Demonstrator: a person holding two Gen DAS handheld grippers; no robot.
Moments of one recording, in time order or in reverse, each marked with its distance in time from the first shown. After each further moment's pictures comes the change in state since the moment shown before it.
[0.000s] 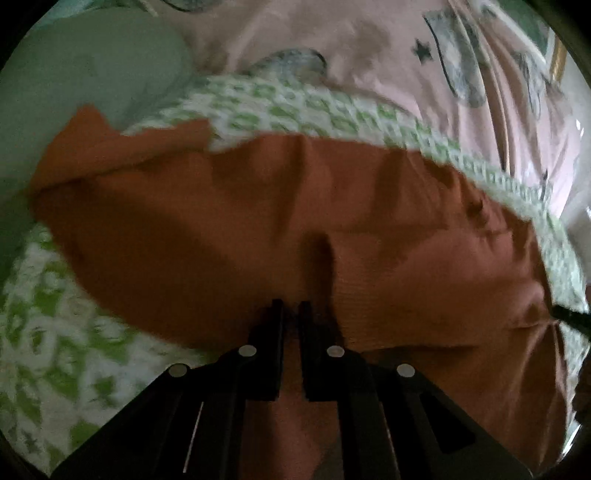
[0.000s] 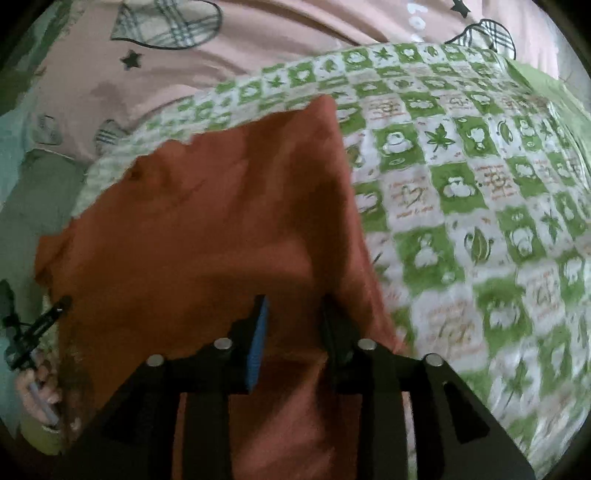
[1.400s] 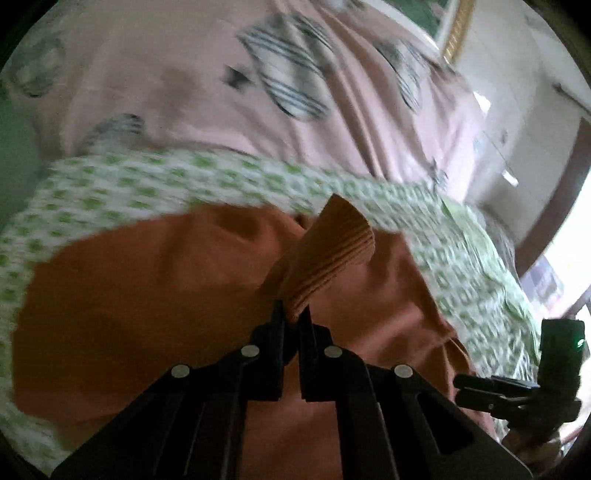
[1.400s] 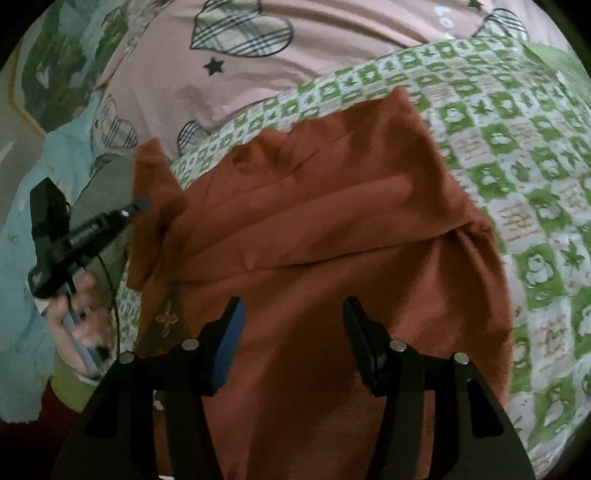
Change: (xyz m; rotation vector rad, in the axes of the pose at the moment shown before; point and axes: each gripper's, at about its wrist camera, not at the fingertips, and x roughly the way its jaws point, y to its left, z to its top) left arm -0.016 -0.178 0.035 0.229 -0.027 -0.369; right arm -0.039 0.042 -0.060 0.062 -0.051 0.184
